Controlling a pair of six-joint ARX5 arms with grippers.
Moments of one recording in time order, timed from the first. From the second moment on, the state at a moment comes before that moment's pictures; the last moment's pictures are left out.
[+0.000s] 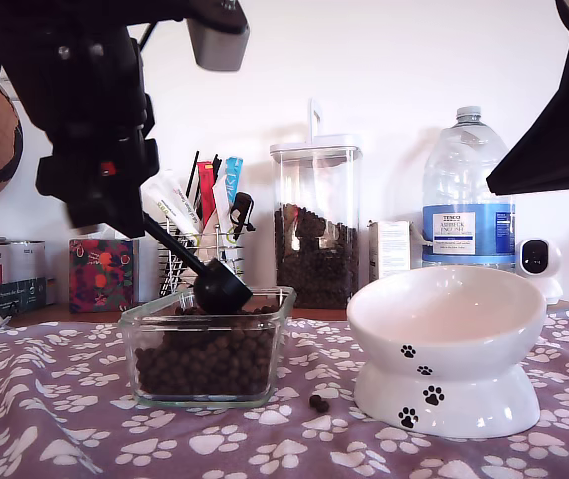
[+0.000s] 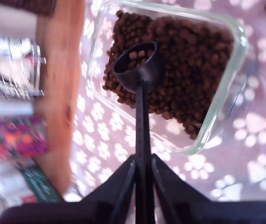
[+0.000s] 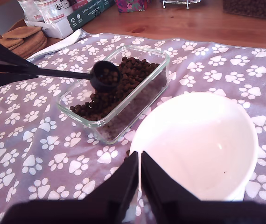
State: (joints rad) left arm -1.00 1.33 0.85 -0.47 -0.66 0.60; right arm 0.59 0.60 0.30 -0.10 -0.12 0.16
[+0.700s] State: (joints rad) left arm -0.88 1.33 0.85 -0.32 -0.73 1.44; right arm 0.59 0.60 0.30 -0.12 -0.12 0.16
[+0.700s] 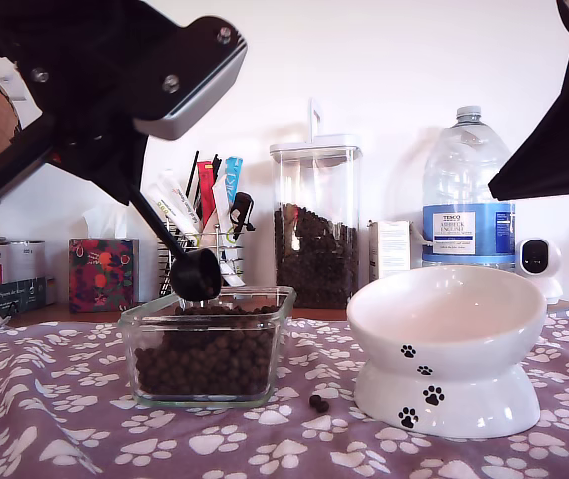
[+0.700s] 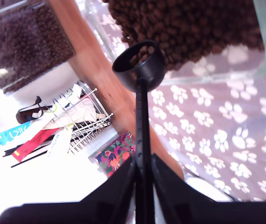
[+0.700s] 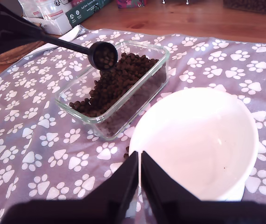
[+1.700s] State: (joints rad) left arm -0.86 1.45 1.01 -0.52 -0.53 1.59; right arm 0.59 0.60 0.30 -0.12 -0.13 0.18
